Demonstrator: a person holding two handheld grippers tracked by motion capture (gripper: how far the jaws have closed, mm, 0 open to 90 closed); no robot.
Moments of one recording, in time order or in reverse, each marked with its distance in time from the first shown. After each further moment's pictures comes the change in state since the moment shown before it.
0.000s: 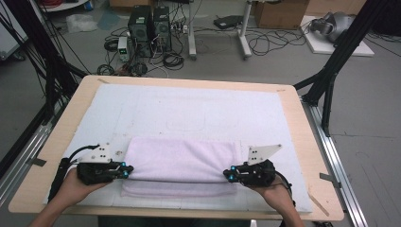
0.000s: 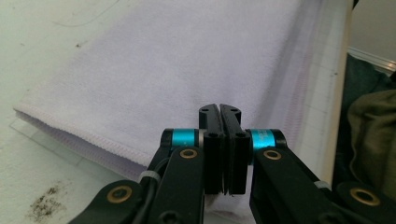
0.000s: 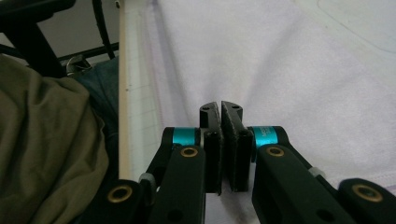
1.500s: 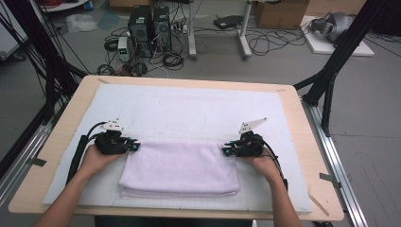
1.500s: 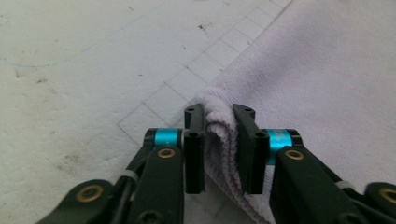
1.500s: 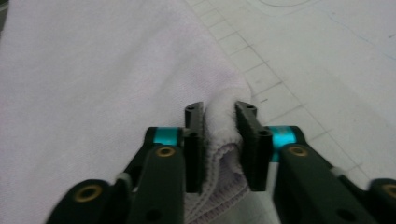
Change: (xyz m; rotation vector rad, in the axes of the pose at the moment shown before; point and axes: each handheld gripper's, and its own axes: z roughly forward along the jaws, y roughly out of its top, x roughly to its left) left arm 0.102 -0.005 0.056 0.036 0.144 -0.209; right arm -0.113 -0.008 0.041 0.084 -0.070 0.167
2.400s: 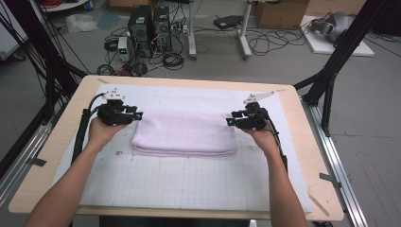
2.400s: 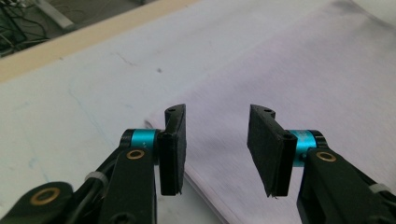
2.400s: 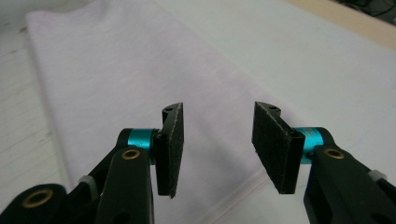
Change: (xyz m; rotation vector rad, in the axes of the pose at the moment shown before) left arm 0.030 0.063 -0.004 -0.123 0.158 -0.012; right arm -0.035 0.061 -0.030 -0.081 -0.232 0.027
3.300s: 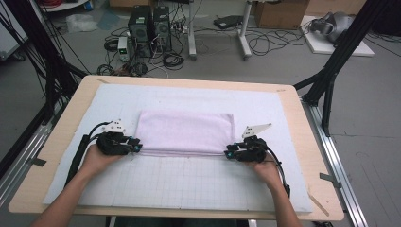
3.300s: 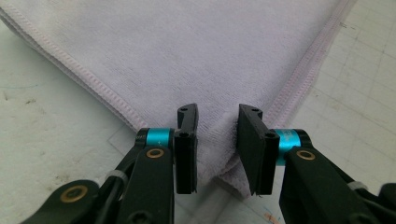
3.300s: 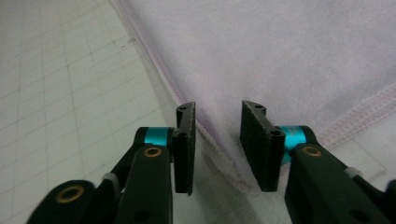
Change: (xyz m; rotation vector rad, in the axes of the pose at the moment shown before) left arm -0.035 -0.062 -0.005 0.104 -0.173 0.073; right arm 0.051 -0.073 0.003 0.055 0.146 -0.014
